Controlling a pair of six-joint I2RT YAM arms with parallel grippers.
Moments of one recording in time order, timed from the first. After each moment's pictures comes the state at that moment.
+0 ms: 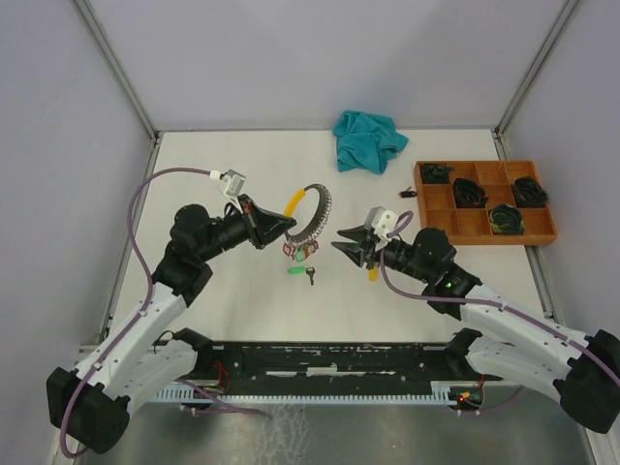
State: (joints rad) left arm -0.43 0.85 0.65 0.20 0.56 -0.60; right arm 0.75 0.94 0.55 0.39 -0.35 -0.13
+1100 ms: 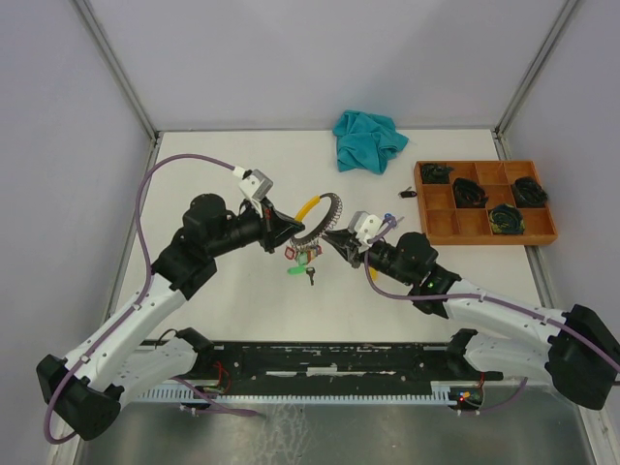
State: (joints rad) left arm -0.58 0.92 0.86 -0.12 0.45 -0.25; right arm 0.86 1.08 0.54 0.58 -0.17 -0.19
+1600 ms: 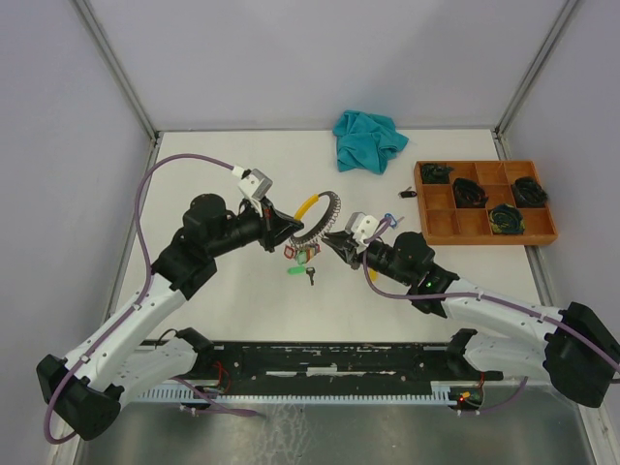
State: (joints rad) left arm -0.58 0.92 0.86 -0.13 0.42 -0.25; right arm 0.86 1.10 0.53 0.57 -0.18 -0.19
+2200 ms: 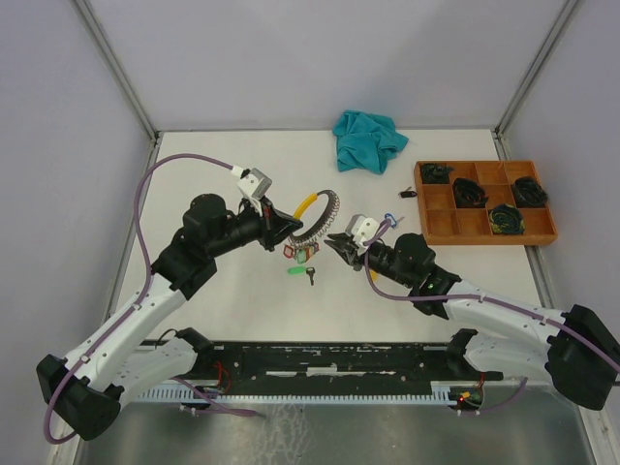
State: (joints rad) left arm -0.58 0.92 0.86 -0.13 0.40 -0.25; right arm 0.86 1.08 0.52 0.53 -0.16 -0.22
